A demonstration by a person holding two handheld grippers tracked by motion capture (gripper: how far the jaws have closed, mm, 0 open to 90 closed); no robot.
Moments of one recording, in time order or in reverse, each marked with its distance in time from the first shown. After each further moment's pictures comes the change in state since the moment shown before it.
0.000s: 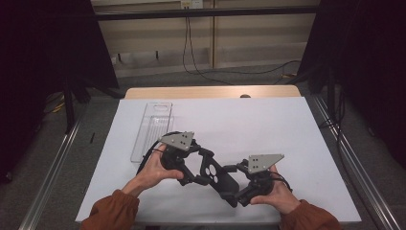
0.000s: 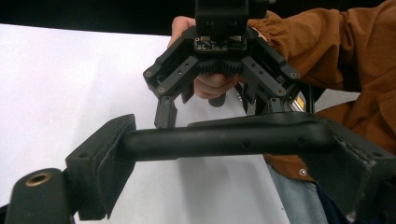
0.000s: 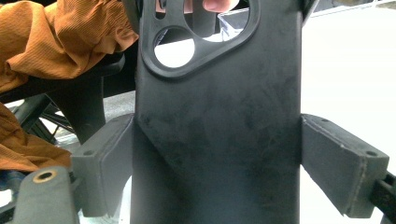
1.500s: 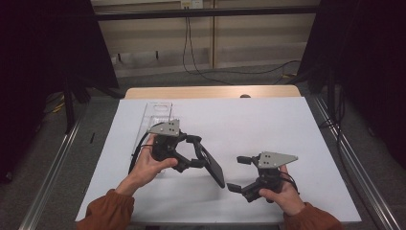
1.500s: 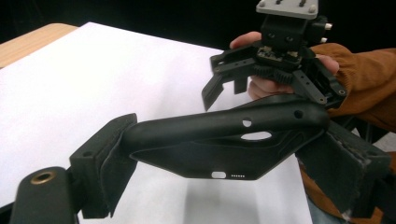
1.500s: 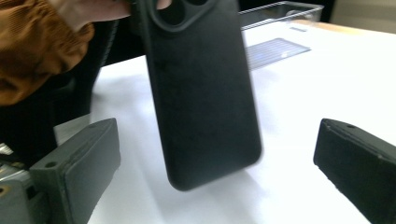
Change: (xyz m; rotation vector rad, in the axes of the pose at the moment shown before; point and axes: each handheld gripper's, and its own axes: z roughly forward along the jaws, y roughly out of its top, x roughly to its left) left arm 0.000 0.007 -0.033 -0.058 0.266 -0.136; right arm 0.001 -0.002 -0.023 -0.067 -0.237 0.071
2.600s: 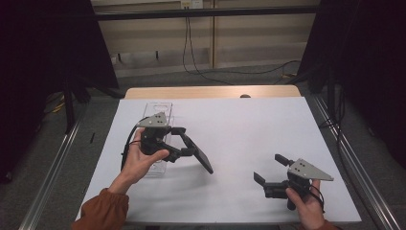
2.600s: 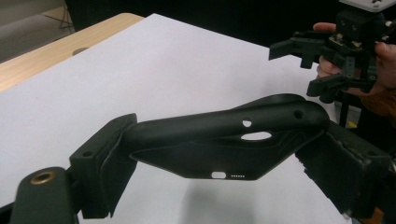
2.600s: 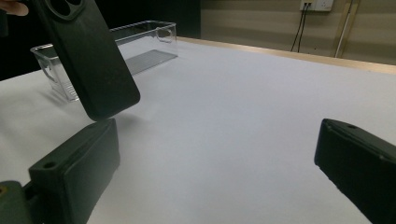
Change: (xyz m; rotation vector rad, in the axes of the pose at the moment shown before) left arm 0.011 -0.001 -0.028 0.017 0.199 -0.071; right arm 0.000 -0.026 -0.061 -0.090 -0.477 0.053
